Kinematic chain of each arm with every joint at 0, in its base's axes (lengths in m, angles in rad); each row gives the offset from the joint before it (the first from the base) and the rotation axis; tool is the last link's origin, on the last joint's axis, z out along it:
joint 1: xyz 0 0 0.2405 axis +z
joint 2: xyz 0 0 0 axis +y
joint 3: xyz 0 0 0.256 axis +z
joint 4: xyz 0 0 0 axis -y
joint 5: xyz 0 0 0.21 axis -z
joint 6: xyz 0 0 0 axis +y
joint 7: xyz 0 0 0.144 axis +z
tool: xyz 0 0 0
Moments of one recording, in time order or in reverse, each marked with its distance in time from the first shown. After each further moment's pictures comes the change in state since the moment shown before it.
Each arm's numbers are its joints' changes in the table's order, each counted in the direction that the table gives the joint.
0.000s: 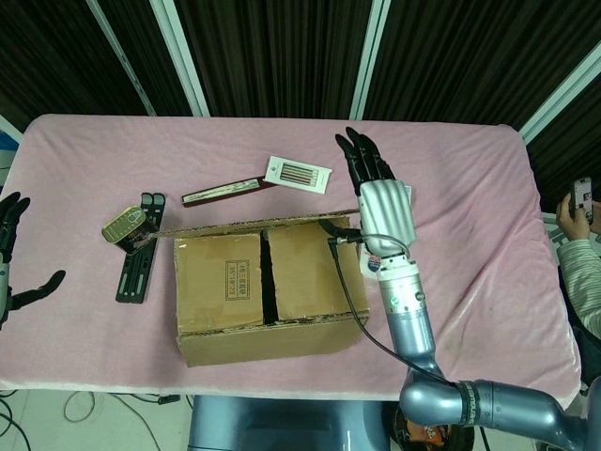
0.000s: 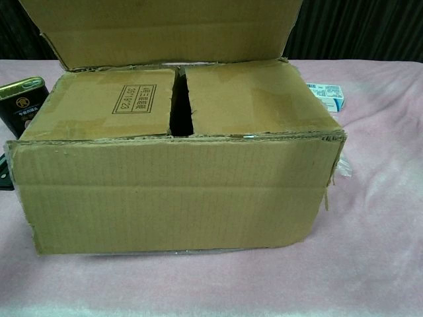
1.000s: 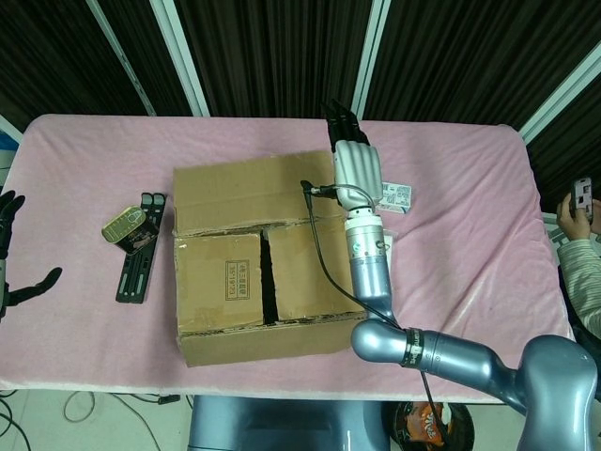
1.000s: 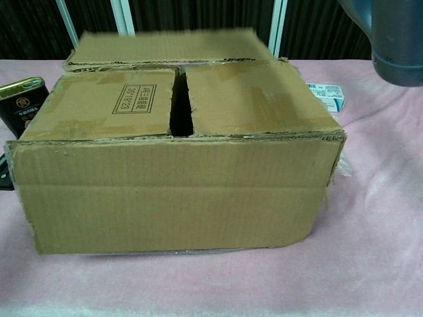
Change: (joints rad) left arm -0.007 -0.007 -0.010 -0.016 0.042 -0.014 -0.008; right arm 0.276 -0.124 0.055 -0.399 -0.259 -0.050 0.045
